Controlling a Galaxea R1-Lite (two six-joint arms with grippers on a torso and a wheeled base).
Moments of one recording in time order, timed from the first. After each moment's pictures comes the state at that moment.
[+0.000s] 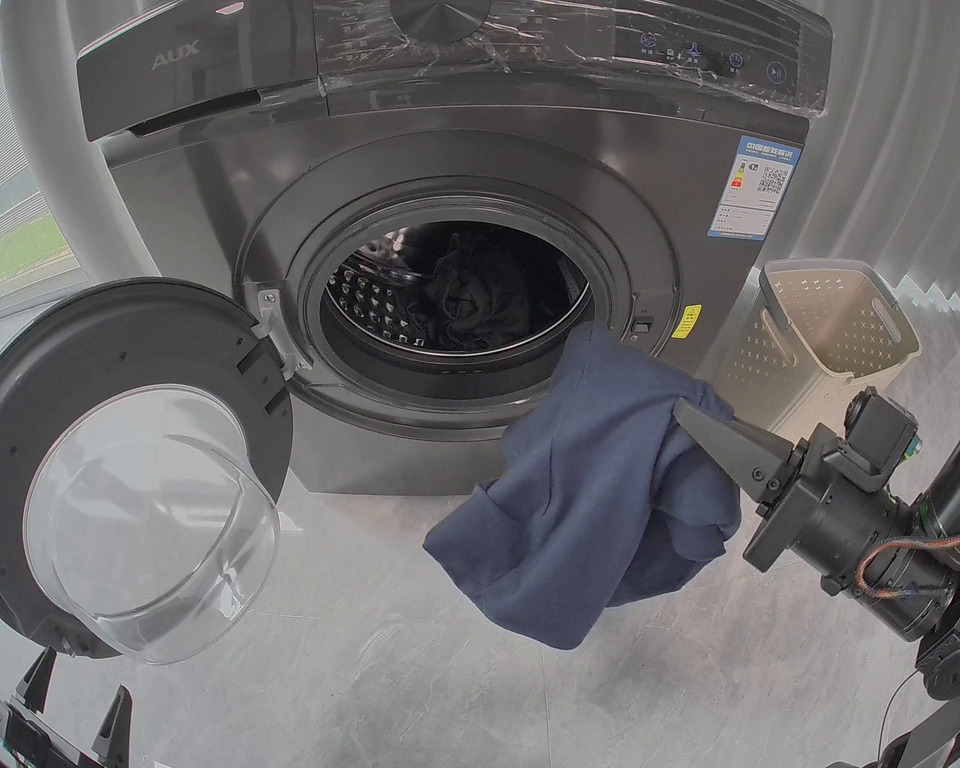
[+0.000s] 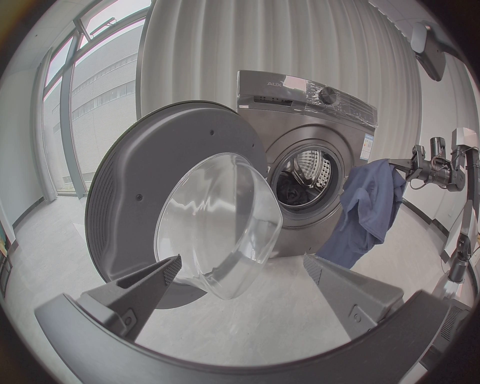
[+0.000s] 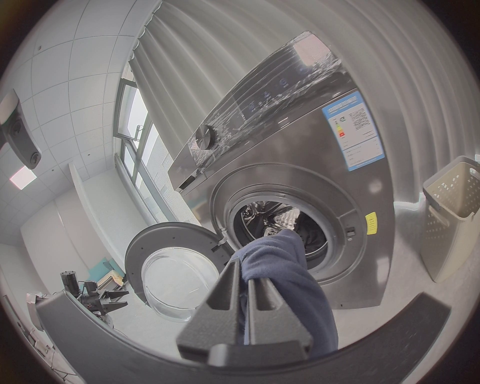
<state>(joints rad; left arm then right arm) -0.01 0.02 -0.02 0.00 -0.01 -0.03 0.78 1.45 -0.38 -1.29 -0.04 0.23</state>
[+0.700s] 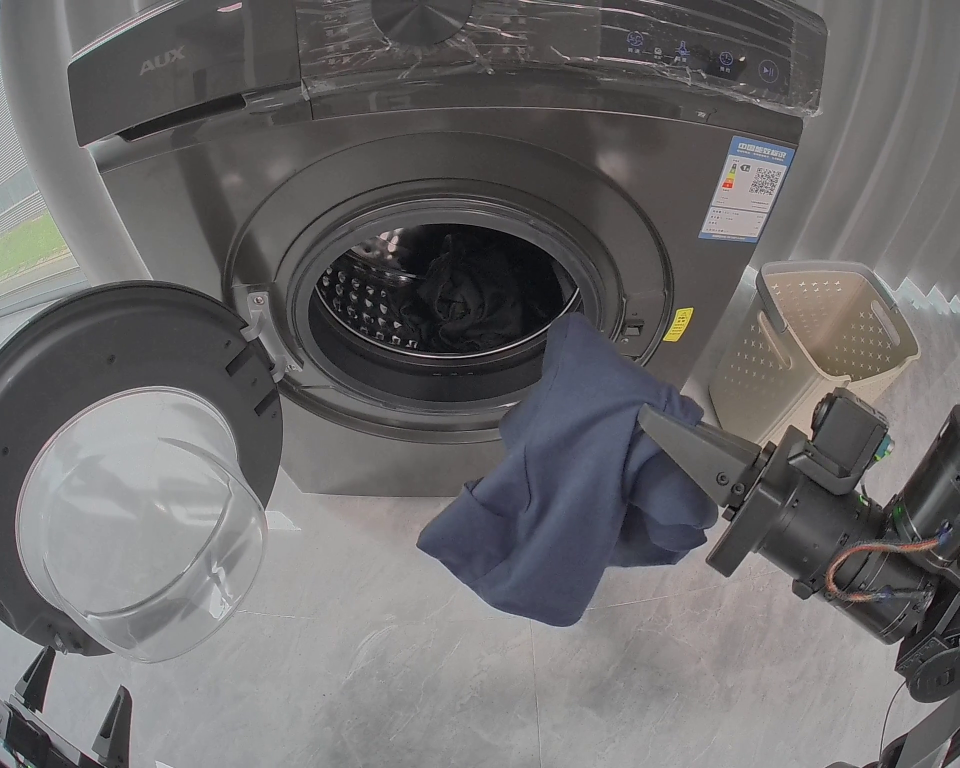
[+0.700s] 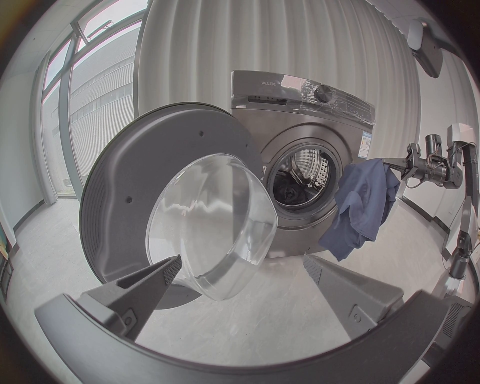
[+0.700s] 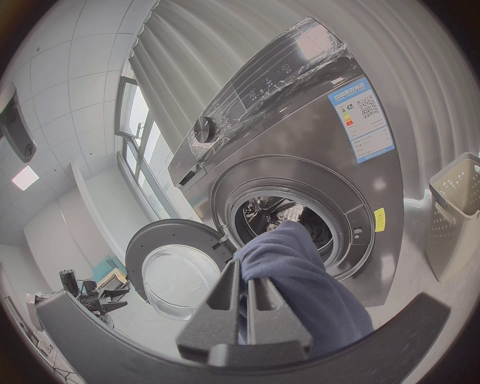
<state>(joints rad) -0.01 0.02 -0.02 0.00 -0.01 -0.02 0.81 1.52 -0.42 -1.31 -0.04 0.23</state>
